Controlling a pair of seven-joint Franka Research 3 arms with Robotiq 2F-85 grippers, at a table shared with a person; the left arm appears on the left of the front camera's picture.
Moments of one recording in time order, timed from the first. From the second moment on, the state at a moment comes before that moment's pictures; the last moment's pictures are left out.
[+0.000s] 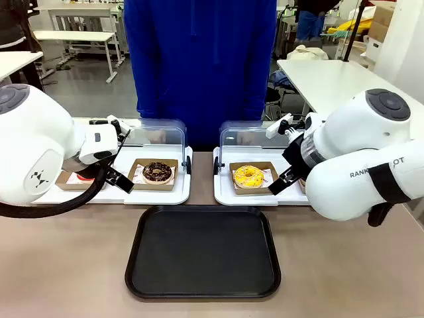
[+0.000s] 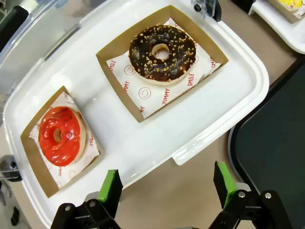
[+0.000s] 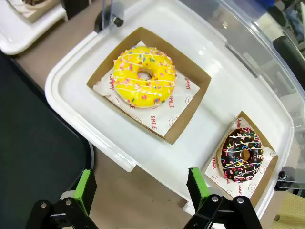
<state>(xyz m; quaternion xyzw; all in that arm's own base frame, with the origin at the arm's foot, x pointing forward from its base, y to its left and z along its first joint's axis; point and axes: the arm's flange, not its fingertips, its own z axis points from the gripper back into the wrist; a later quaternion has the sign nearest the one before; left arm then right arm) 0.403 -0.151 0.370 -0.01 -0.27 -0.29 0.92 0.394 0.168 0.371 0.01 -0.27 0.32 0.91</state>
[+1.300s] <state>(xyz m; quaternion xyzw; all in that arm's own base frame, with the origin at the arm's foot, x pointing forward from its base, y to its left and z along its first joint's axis) 0.408 -0.147 0.403 -0.02 -0.29 -0.29 0.91 0.405 0.159 0.405 0.02 -0.29 0.30 0.91</state>
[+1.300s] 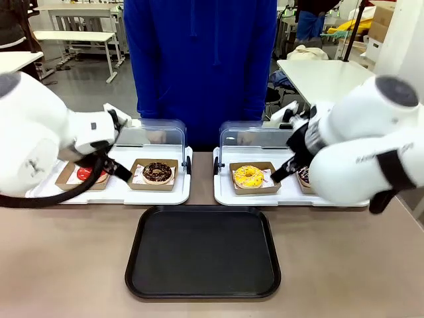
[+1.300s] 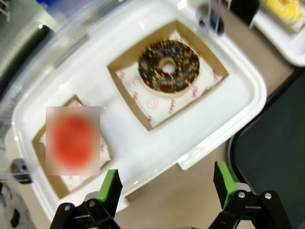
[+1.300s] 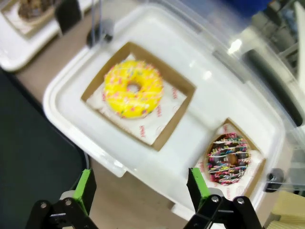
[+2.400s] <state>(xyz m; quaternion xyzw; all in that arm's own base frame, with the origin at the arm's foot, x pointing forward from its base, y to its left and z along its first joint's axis) 0.415 0.167 0.507 -0.30 -0.35 -0.46 0.76 0.403 -0.199 0.504 0.32 -0.42 0.34 0.78</state>
